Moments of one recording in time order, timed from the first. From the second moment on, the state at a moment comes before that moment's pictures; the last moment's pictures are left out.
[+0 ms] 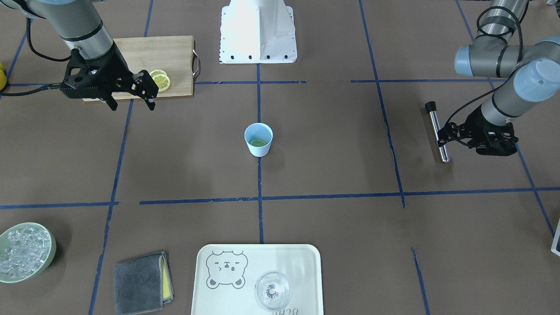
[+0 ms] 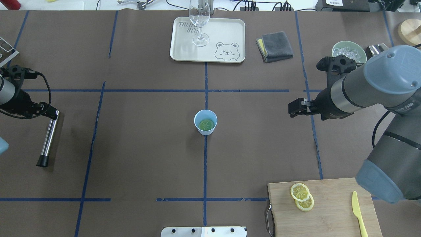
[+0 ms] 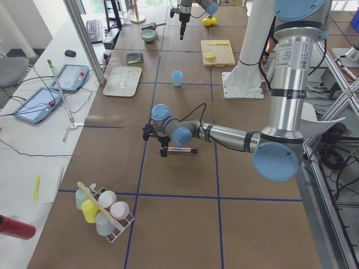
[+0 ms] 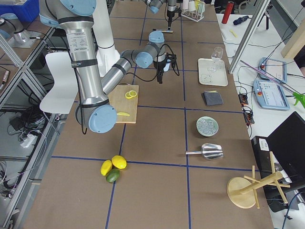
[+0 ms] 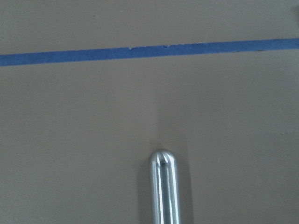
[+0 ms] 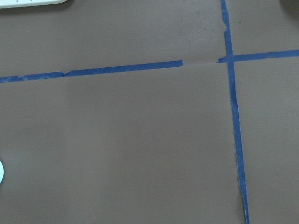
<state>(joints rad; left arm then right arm) -0.97 -1.64 -1.59 -2.01 -2.21 -0.70 0.73 -1.36 2.13 -1.57 1.97 1.15</state>
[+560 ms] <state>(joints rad) -0.93 -1.68 -1.53 -2.01 -2.20 -0.70 0.72 -1.36 2.13 -1.57 1.98 1.15</state>
